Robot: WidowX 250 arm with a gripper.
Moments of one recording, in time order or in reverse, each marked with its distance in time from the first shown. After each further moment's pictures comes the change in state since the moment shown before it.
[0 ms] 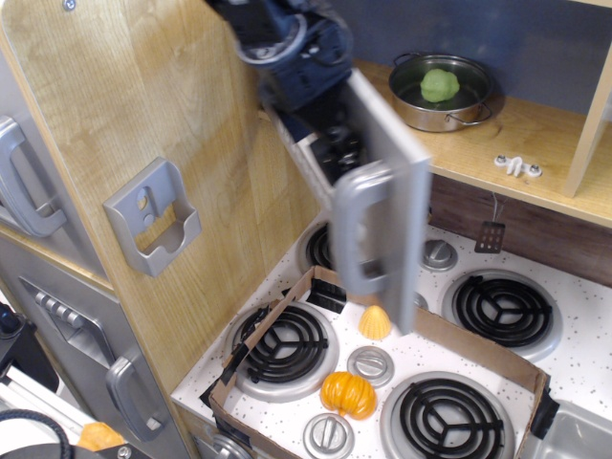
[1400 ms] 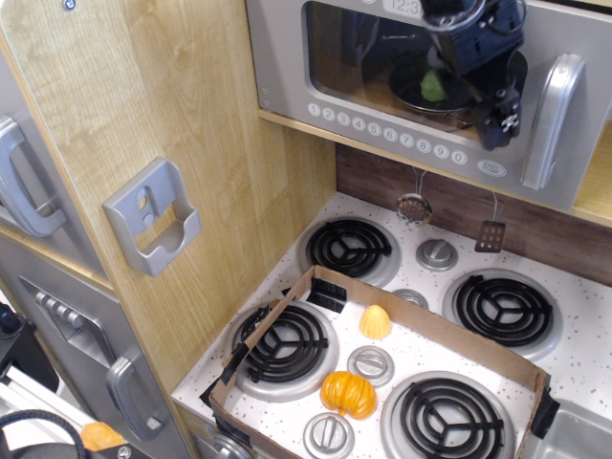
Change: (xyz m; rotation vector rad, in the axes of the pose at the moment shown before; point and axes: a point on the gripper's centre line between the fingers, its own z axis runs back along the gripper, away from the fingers) arm 0.112 -0.020 -0.051 -0.076 -0.090 -0.172
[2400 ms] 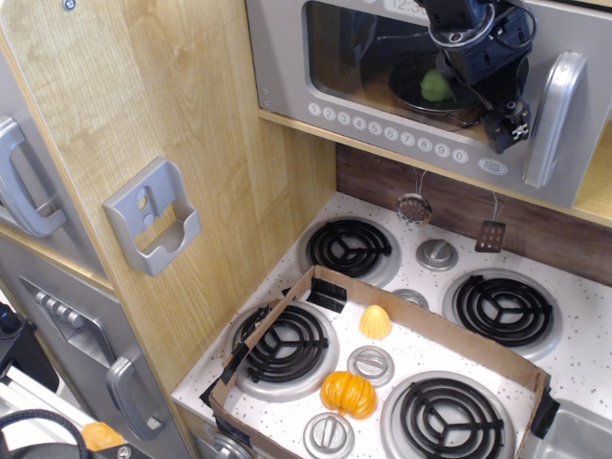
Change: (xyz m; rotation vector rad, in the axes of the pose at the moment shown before) arm 0.005 0.000 -0.003 0.081 -0.071 0.014
